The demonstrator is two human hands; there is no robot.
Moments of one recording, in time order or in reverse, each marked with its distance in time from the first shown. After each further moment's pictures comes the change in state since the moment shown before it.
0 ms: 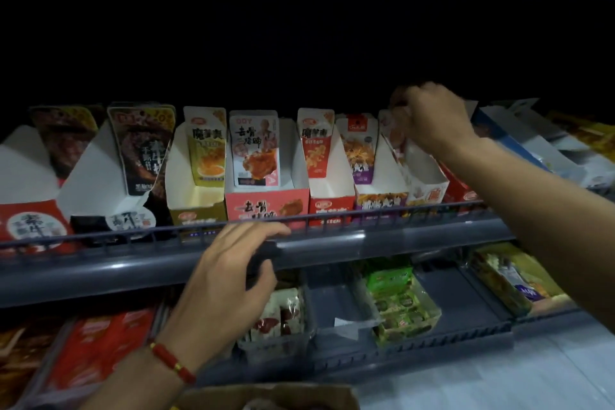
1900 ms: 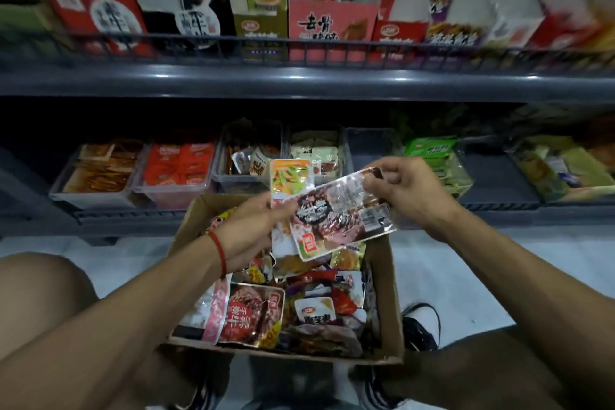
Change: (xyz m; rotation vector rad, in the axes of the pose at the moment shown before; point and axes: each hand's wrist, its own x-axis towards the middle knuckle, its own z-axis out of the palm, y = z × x) left_hand -0.176 -0.053 0.054 -1.005 -0.322 -1.091; right_hand -0.294 -0.172 -0.003 1.113 -0.806 0.531
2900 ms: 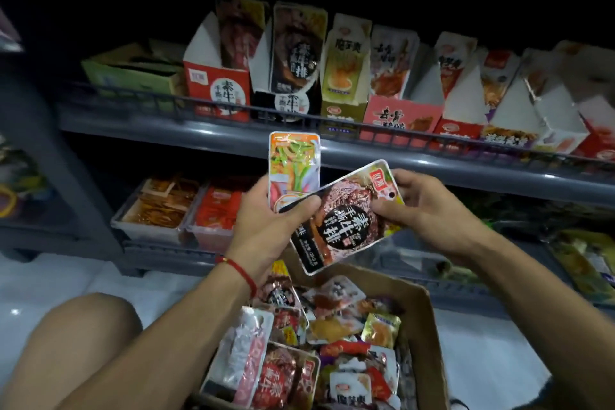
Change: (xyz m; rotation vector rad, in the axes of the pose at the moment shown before) left_hand -0.049 0.075 -0.028 -0.098 0.418 0.594; right_hand 0.018 -0.109 0.020 0.185 -0.256 -0.143
